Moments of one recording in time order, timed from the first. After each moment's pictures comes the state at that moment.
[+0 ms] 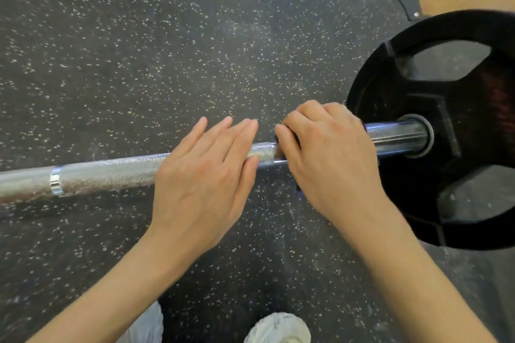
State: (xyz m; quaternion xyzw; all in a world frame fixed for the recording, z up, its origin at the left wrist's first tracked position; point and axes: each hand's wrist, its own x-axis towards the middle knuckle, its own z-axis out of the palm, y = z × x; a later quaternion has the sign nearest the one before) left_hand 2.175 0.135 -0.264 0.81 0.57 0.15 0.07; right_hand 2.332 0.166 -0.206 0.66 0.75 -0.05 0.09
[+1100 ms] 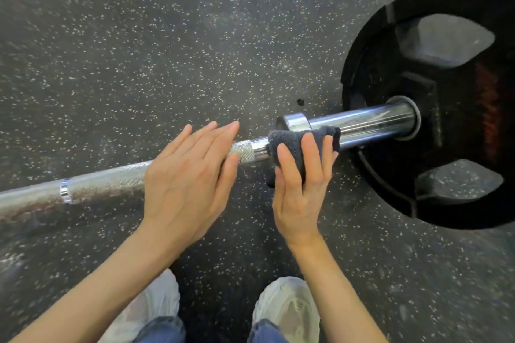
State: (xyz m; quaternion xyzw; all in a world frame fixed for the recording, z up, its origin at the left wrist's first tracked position) left_hand 2.179 0.098 -0.260 0.82 0.55 0.13 0.06; right_hand 2.348 0.064 -0.341 0.61 0.69 0.10 -0.37
